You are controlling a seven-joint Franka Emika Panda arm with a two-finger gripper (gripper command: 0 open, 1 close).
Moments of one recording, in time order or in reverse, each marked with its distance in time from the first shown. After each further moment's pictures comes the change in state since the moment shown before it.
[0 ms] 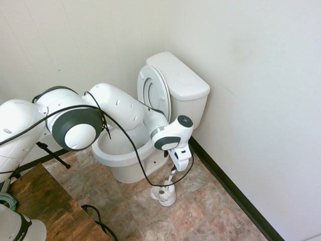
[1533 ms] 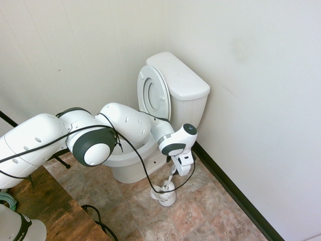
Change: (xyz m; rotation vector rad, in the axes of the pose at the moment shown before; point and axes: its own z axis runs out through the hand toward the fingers) arm 0.022 -0.022 0.060 -0.046 -0.036 0.031
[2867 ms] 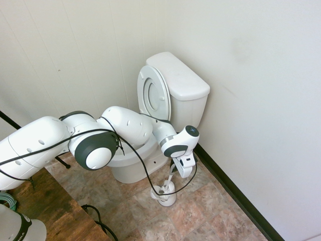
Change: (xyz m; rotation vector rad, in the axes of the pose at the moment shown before) arm 0.011 0.002 0.003 -0.017 0.002 -0.006
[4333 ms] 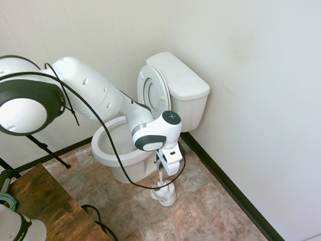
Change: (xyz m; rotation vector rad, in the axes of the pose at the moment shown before) arm -0.080 0.124 -0.160 0.090 0.065 -0.066
